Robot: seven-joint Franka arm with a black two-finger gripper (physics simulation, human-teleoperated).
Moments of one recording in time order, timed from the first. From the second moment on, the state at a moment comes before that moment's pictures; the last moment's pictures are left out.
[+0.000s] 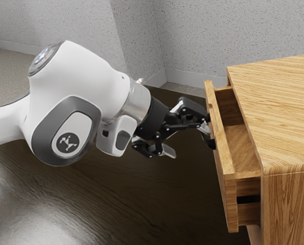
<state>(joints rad) -0.58 -0.30 0.26 -2.08 -0.04 2.44 2.17</state>
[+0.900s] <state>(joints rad) -0.39 -0.62 0.19 -2.36 -0.04 2.41 2.18</state>
